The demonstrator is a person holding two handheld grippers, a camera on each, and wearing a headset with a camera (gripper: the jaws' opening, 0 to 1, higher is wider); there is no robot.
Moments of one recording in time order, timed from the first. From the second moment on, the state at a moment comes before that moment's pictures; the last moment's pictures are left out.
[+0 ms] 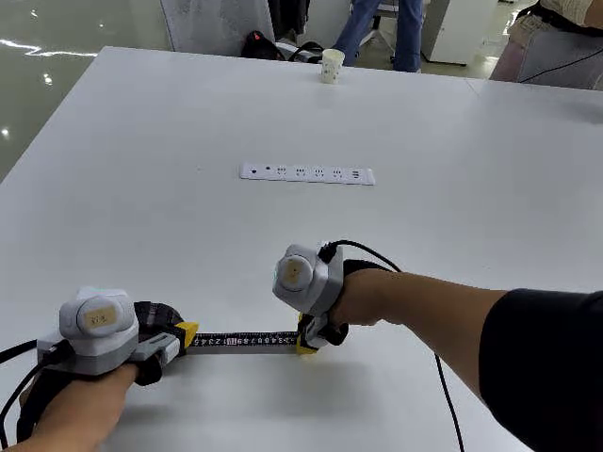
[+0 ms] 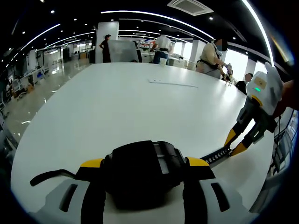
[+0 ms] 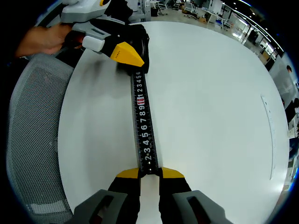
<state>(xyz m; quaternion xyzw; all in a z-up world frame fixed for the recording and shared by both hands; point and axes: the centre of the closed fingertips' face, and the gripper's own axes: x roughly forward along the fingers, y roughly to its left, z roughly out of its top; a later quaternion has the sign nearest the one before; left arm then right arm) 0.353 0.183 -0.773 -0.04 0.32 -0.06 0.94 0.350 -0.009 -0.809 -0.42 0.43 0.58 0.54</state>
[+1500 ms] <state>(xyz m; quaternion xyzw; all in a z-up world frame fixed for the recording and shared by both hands) 0.355 0.187 -0.778 -0.04 0.33 -0.07 0.94 0.348 0.009 -0.810 -0.41 0.44 0.58 0.55</state>
